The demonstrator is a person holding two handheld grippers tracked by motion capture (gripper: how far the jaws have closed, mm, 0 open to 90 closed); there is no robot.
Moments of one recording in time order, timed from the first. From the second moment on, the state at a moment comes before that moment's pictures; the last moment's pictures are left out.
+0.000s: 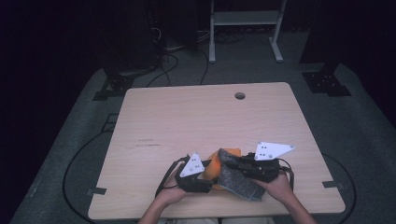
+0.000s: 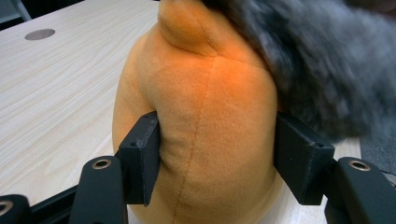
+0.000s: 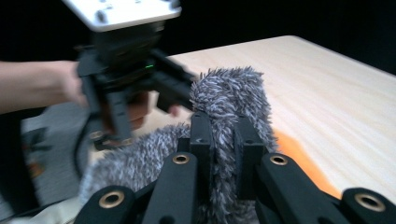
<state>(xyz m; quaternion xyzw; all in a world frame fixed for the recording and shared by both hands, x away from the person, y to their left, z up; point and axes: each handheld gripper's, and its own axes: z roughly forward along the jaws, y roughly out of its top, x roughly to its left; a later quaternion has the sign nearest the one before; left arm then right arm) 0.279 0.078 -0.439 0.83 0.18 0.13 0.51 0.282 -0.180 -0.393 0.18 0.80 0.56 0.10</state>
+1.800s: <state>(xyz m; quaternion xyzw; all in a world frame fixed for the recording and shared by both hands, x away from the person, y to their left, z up) 0.267 0.084 -0.441 0.87 0.09 0.13 0.47 0.306 -0.208 -0.401 0.21 0.78 0.58 -0.02</state>
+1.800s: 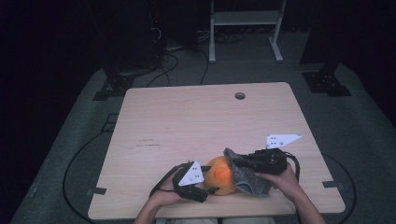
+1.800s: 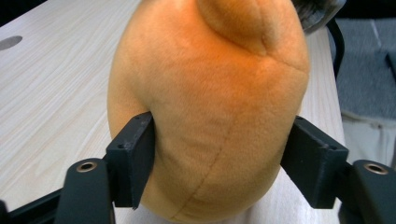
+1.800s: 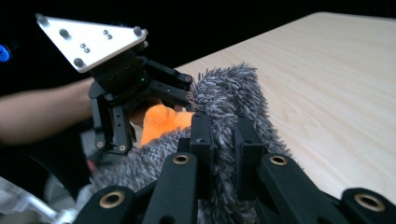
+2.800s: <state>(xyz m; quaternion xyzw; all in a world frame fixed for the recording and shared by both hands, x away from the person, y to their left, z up) 0.268 0.074 -0.416 0.85 0.14 0.16 0.48 0.284 -0.195 -0.383 0.20 0.77 0.61 0.05</state>
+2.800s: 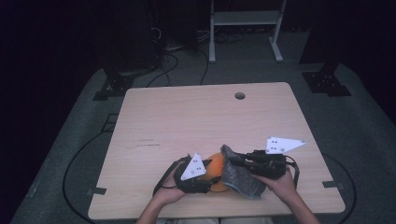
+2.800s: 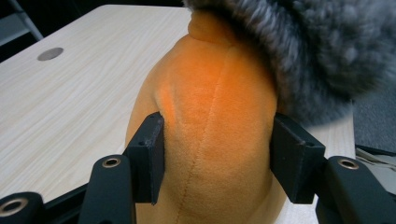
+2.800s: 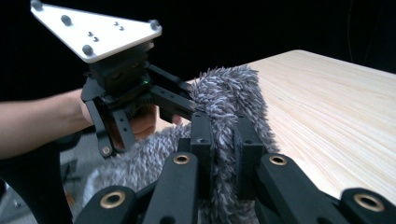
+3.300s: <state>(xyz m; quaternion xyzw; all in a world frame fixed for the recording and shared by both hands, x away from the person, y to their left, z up) 0.284 0.083 -0.440 0.85 0.17 0.11 0.49 0.297 -0.208 -0.399 0.23 0.79 0.56 0.07</state>
